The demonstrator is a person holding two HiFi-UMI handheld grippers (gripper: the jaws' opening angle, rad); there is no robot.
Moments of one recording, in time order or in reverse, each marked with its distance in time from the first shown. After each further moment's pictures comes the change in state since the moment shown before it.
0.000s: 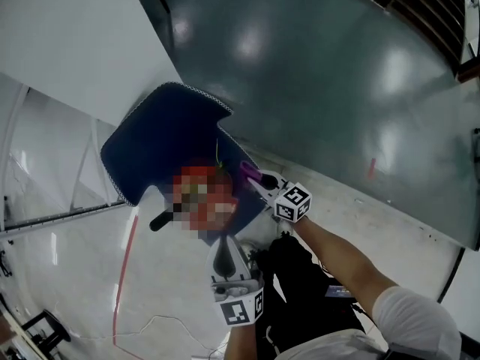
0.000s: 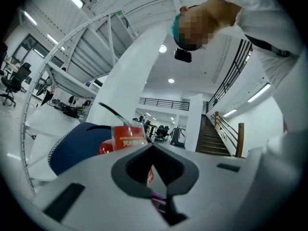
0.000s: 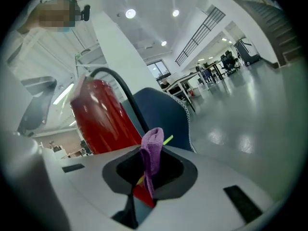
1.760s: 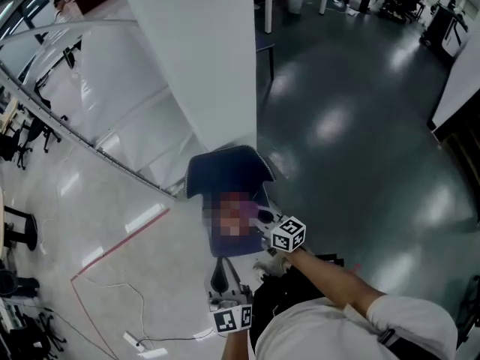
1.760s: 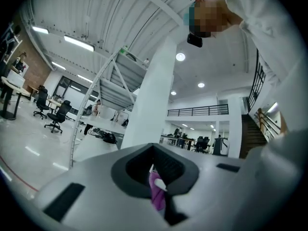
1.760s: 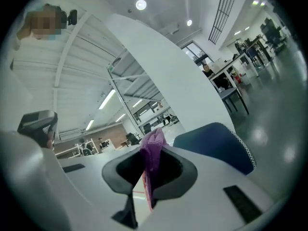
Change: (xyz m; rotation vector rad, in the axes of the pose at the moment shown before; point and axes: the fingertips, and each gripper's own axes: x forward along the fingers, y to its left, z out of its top) left arm -0.065 -0.087 0.193 0.031 -0.152 0.524; right arm -0.037 0.186 0.220 -0.044 0.135 0.536
